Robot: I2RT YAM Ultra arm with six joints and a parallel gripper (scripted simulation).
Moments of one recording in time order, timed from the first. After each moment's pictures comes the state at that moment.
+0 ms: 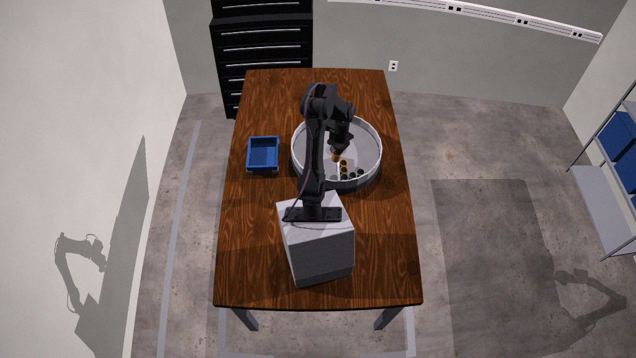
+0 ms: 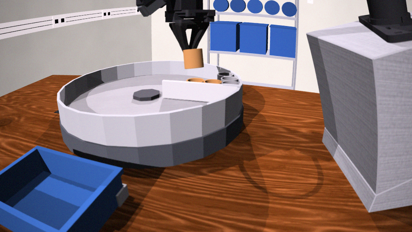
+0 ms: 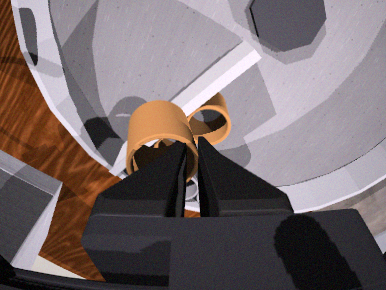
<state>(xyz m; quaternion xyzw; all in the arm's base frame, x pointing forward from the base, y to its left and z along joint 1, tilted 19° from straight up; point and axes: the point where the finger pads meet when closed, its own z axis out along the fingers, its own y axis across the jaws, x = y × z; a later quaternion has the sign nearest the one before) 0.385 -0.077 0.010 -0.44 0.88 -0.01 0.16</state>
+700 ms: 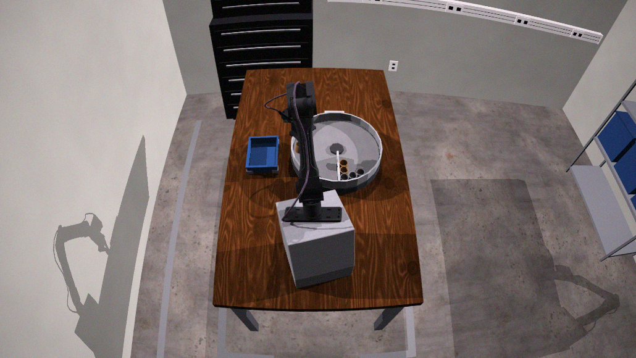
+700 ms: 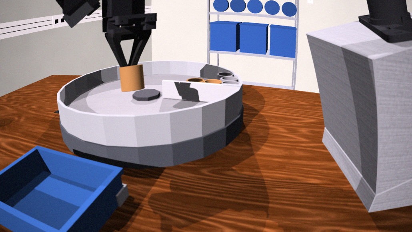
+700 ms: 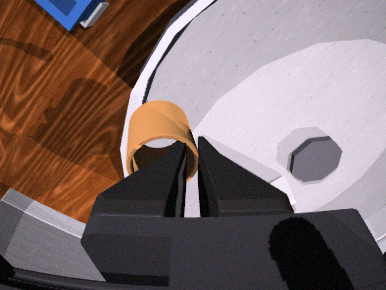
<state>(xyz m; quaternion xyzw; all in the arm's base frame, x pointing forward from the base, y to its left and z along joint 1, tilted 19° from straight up) 0.418 0.081 0.038 -0.44 0.88 -0.01 0.16</state>
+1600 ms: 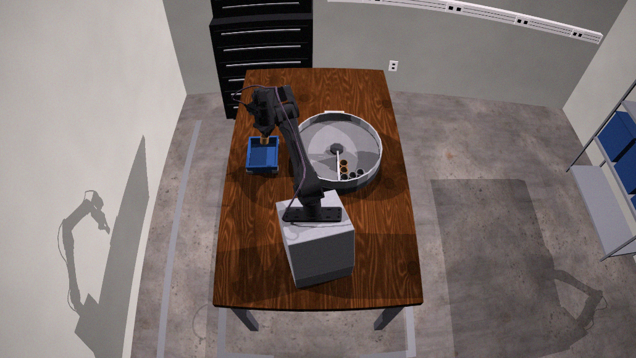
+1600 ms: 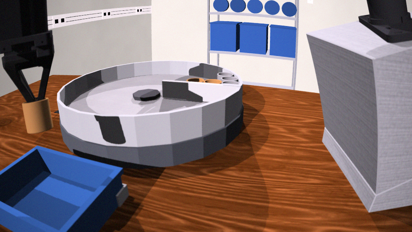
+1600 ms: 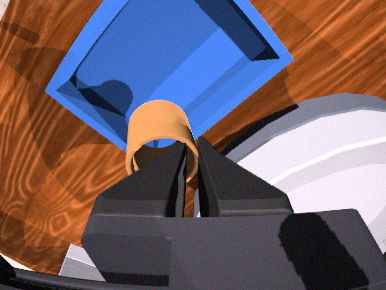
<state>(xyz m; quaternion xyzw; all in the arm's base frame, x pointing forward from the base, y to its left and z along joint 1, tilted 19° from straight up) 0.457 0.244 0.064 -0.43 0.89 -0.01 0.16</state>
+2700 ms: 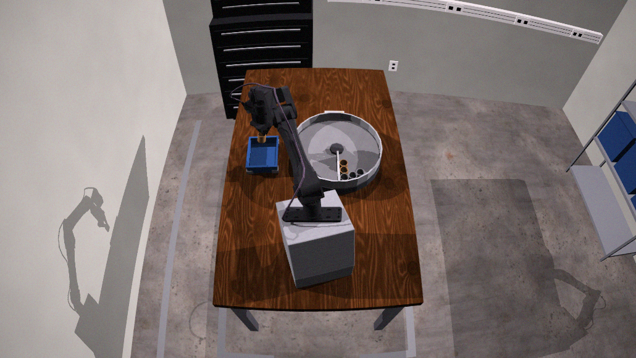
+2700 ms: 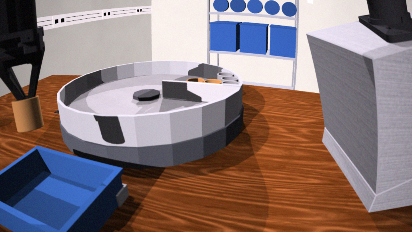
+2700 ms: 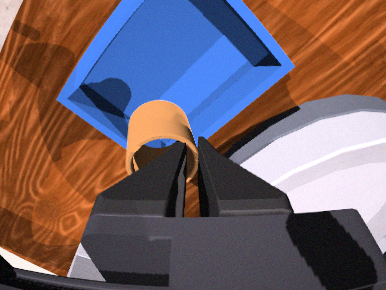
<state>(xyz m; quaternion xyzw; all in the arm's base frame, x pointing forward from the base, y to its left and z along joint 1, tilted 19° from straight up) 0.458 0.256 0.072 -0.42 0.89 -0.02 0.15</state>
